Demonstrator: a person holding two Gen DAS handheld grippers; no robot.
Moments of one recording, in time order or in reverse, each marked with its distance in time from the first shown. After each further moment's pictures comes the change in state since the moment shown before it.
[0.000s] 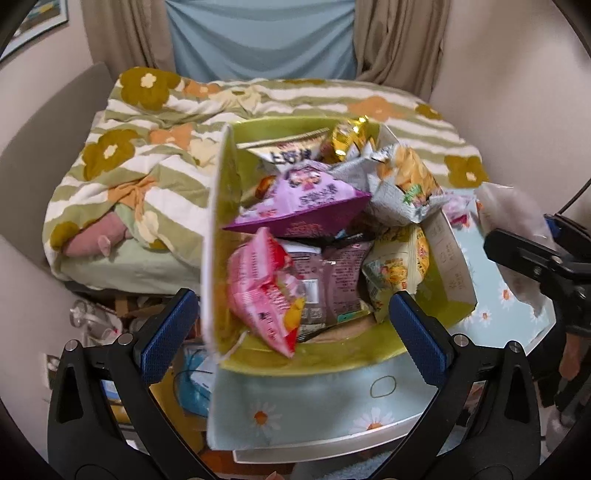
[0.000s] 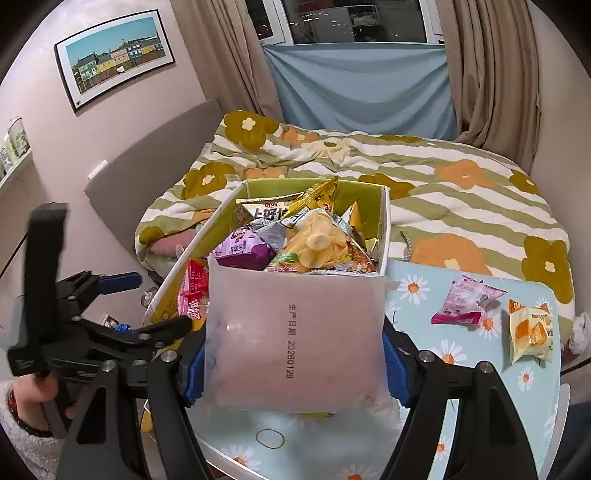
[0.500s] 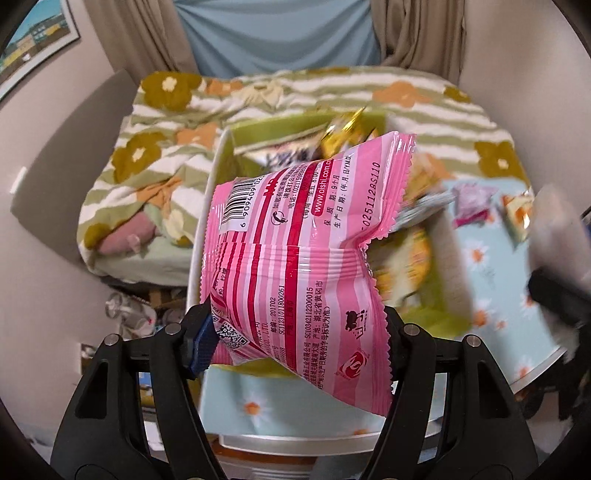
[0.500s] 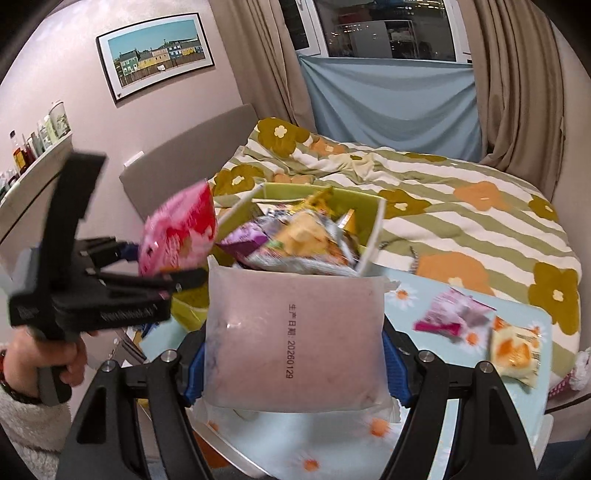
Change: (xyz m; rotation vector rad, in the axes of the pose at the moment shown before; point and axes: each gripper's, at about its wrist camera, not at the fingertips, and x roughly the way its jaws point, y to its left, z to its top) left arm 0.017 -0.060 0.019 0.033 0.073 0.182; right arm -0.031 -0.034 -0.016 -0.107 -0.036 0.111
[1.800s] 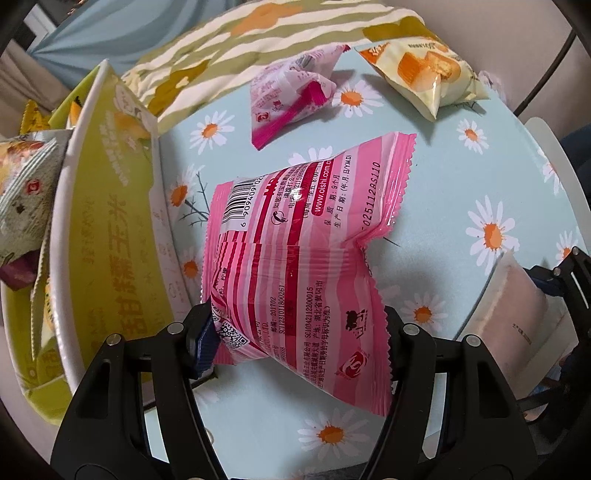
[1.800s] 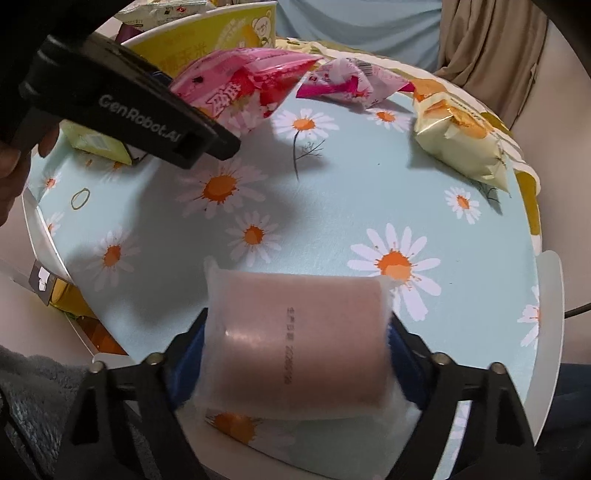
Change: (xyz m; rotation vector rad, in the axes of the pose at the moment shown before) left arm 0.106 -0.271 -0.033 0.375 0.183 -0.103; right arm 0.026 -0.143 -0.216 -0.042 0.335 -0.237
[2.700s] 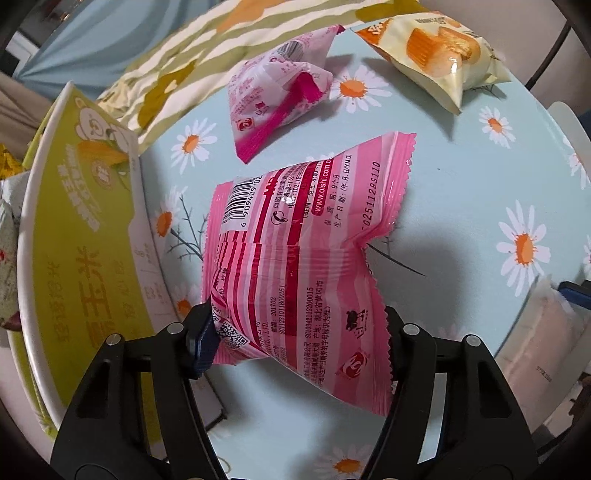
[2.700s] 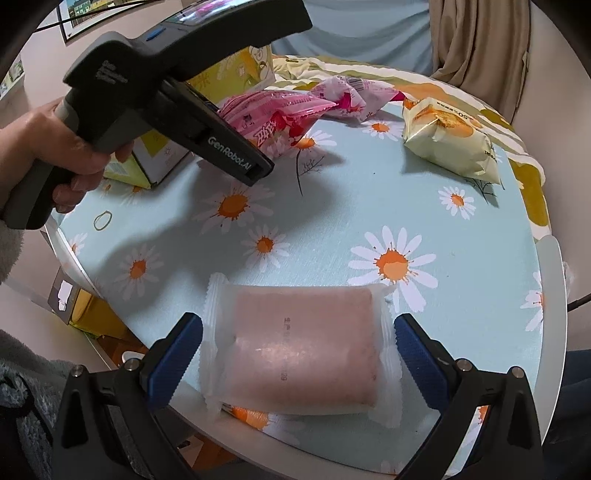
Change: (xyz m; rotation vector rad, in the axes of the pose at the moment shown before) left arm 0.027 -0.009 0.022 0.086 0.046 0.039; right arm -0.017 -0.004 -0.006 0.060 -0.064 0.071
